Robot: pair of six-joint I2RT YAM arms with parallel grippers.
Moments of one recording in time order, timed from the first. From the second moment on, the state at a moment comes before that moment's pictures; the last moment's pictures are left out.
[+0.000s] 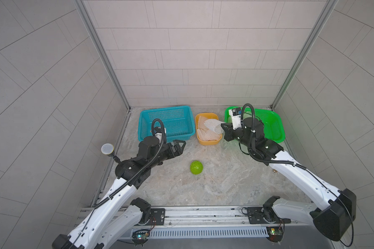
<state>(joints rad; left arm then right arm) -0.44 0.82 0.80 -0.39 0.25 -0.79 0.52 1.15 1.03 -0.19 -0.07 0.24</state>
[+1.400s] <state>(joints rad) -0.42 0.98 0.66 0.14 0.86 -1.13 0.65 1.04 0.93 -0.24 -0.38 0.01</state>
